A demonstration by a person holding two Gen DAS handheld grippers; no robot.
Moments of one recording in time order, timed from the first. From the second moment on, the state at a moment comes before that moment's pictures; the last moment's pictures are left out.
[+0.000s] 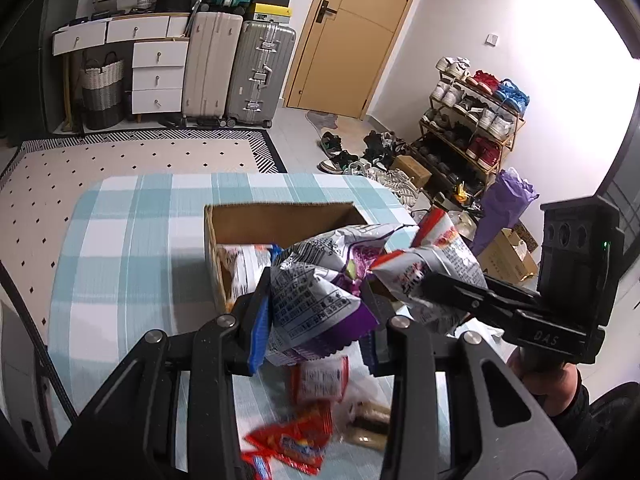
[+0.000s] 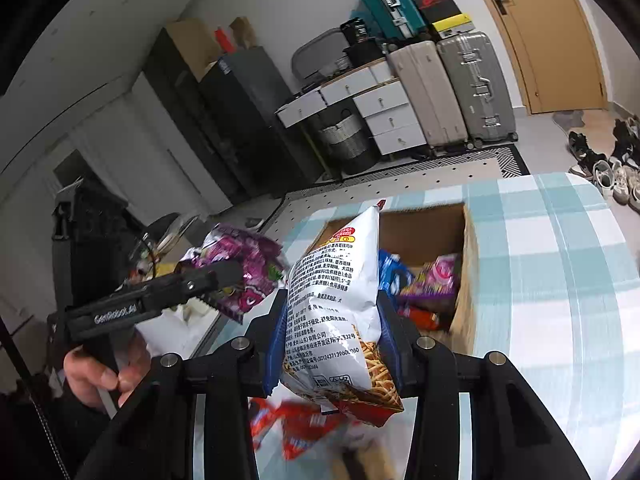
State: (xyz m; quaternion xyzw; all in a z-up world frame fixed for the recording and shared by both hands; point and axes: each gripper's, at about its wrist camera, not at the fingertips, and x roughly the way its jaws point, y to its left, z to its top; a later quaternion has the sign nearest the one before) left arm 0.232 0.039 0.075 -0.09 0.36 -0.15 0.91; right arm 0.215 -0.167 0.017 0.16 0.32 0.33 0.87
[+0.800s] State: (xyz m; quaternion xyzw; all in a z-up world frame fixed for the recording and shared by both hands) left arm 0.350 0.035 0.016 -0.10 0.43 -0.12 0.89; right arm 0.324 -0.146 -0.013 0.11 0.32 0.26 0.90
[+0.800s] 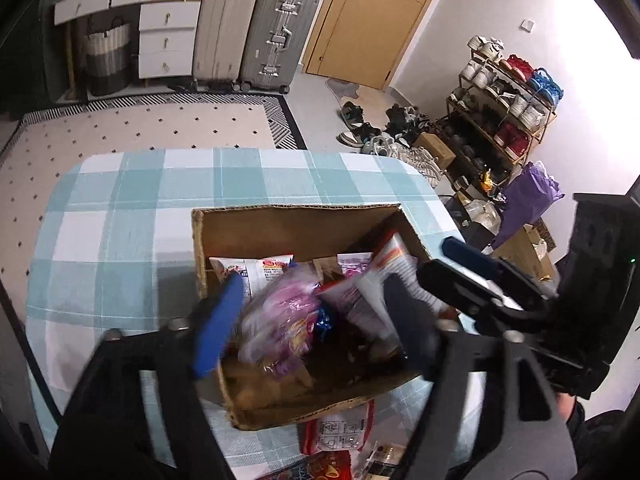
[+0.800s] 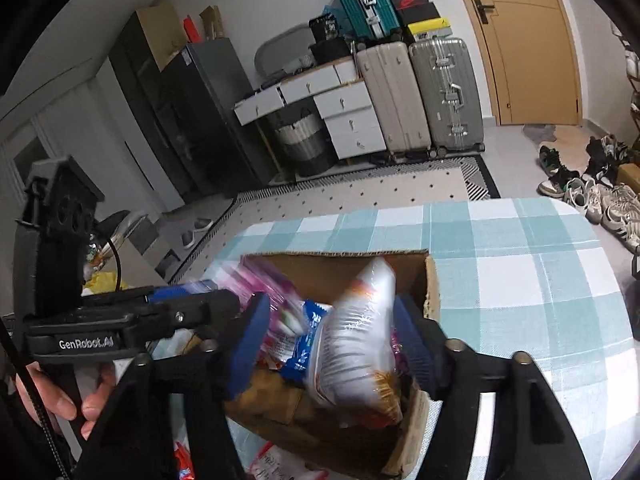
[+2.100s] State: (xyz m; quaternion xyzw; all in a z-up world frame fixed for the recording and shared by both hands) left arm 0.187 0.037 0.058 -0.06 0.37 -0.04 0.93; right arm 0.169 -0.170 0.040 0.07 0.24 0.28 0.93
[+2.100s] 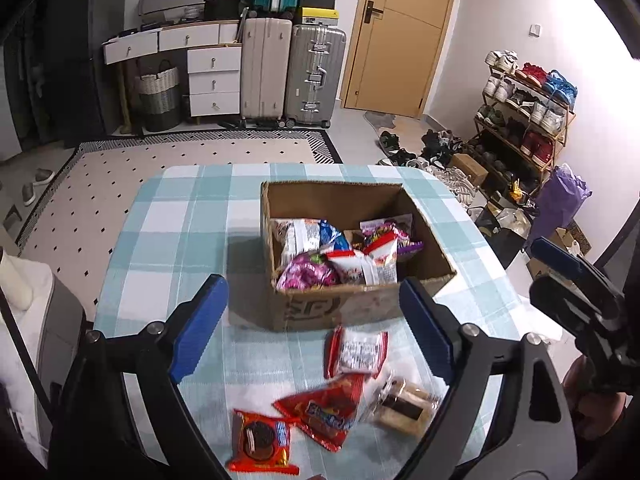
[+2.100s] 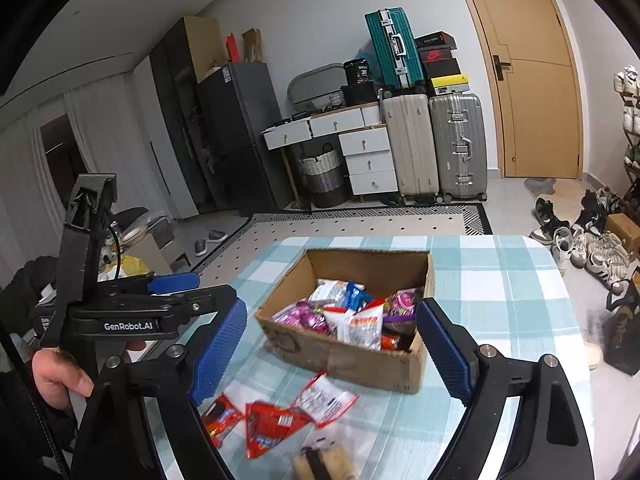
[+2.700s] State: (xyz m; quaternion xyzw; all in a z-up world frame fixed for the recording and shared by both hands) left arm 0.103 0.043 0.035 -0.07 0.33 -0.02 0.94; right arm 0.097 -0.174 -0.001 0.06 0.26 0.28 0.92
